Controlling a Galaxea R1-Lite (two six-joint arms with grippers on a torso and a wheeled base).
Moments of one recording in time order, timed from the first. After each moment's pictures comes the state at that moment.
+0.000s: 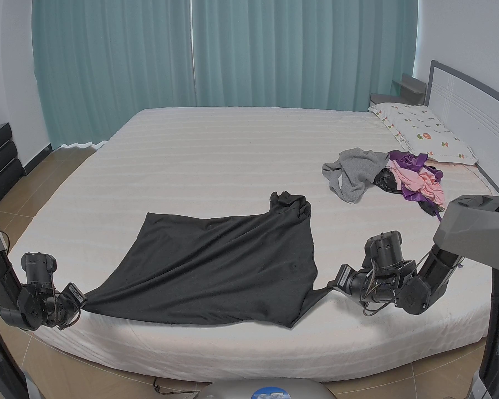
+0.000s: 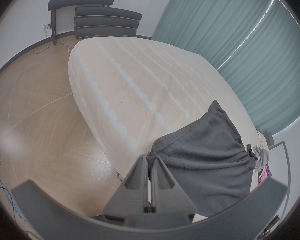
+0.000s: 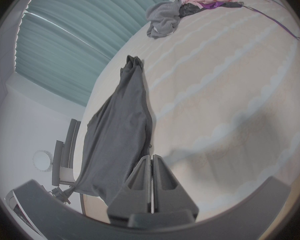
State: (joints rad) left arm 0.24 2.03 -0.30 -0.87 0.01 -0.69; right arm 0.37 2.28 -0.74 -0.82 0.13 0.85
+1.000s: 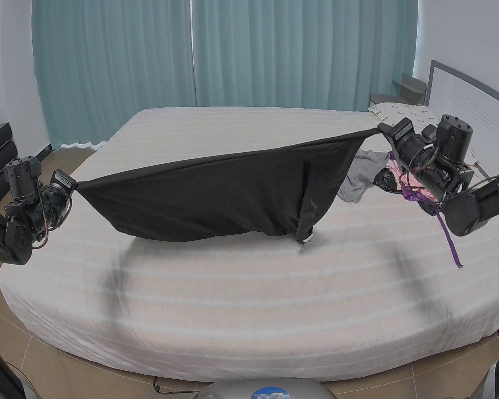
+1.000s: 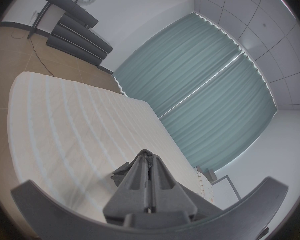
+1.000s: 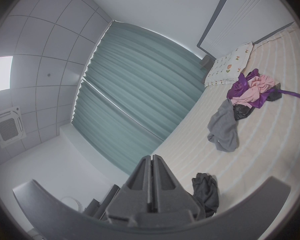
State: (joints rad) left arm 0.16 1.85 -0.79 -0.85 -0.02 -0.92; right arm 0.20 1.99 -1.08 -1.01 0.01 0.92
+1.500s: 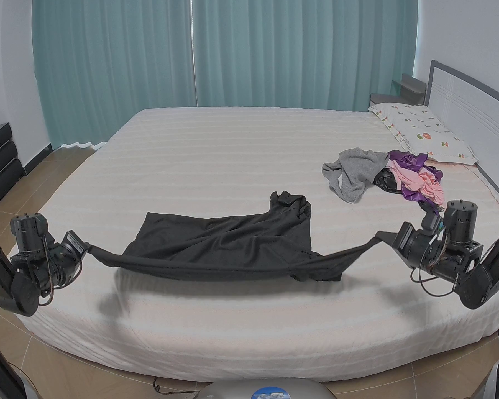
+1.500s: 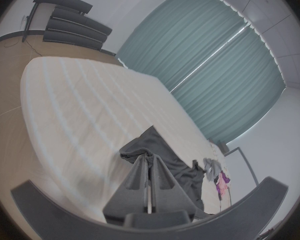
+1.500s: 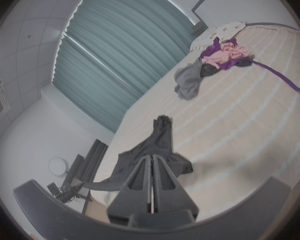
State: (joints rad) left arm 0.16 1.88 -0.42 -1.02 -0.13 -0.79; right arm 0.17 1.94 -0.48 -1.13 0.25 0.74
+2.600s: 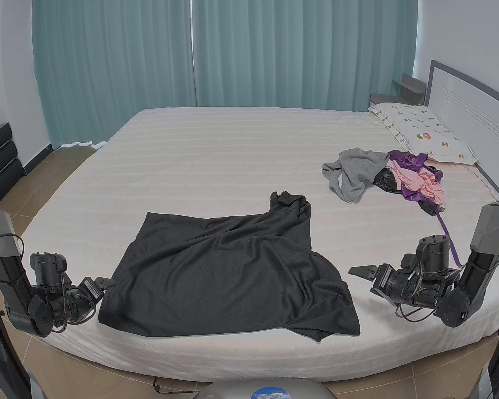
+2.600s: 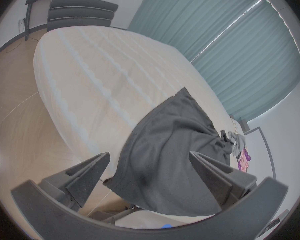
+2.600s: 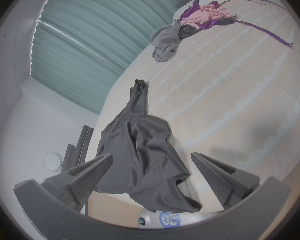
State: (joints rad) left arm 0.15 2.10 -0.27 -1.08 -0.17 -0.70; right arm 0.21 2.14 -0.40 -1.16 0.27 0.77
